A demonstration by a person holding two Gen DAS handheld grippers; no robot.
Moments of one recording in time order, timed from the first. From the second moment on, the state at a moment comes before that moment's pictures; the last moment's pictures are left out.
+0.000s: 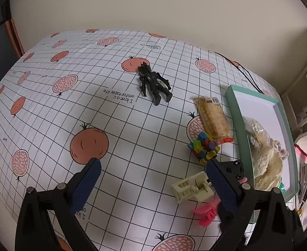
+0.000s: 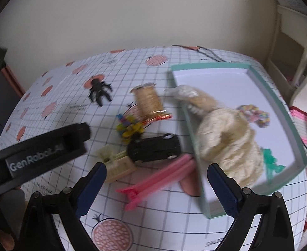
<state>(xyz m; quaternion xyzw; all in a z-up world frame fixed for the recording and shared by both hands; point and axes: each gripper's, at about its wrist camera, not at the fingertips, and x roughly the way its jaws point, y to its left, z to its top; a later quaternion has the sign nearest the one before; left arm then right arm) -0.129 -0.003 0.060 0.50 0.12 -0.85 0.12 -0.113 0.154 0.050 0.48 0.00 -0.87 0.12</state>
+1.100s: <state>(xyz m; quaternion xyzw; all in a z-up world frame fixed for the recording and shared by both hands) -0.135 0.020 0.028 0.58 0.11 -0.81 0.03 -0.126 0.150 0.006 0.56 0.01 -0.83 0.09</state>
